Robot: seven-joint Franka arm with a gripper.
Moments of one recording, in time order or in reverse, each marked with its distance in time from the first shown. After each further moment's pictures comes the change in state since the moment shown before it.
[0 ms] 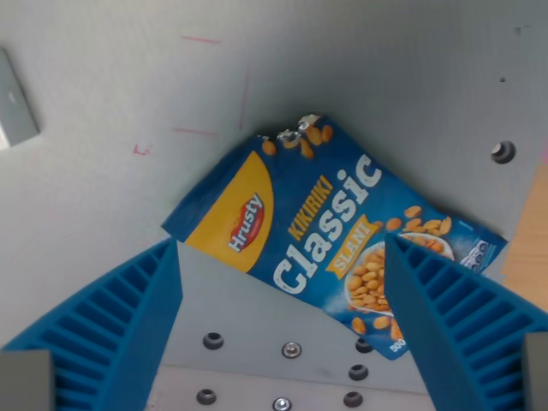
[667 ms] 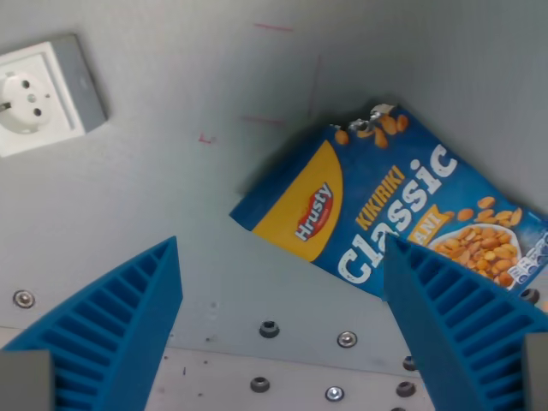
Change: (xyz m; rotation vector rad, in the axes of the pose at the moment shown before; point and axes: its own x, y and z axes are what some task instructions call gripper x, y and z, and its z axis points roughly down) arm -0.001 -0.049 -0.001 0.009 -0.016 -0.007
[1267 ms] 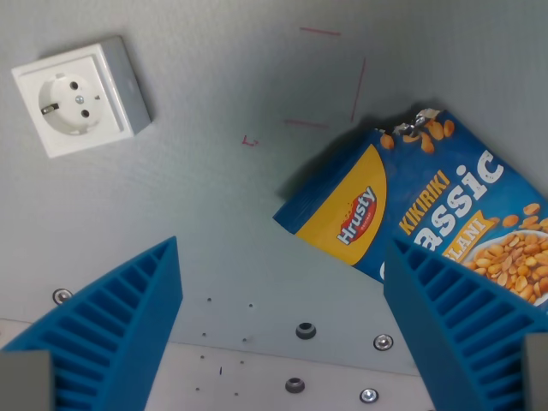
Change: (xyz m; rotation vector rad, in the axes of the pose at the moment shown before) arm 0.006 -0.034 0.000 0.010 -0.009 -0.012
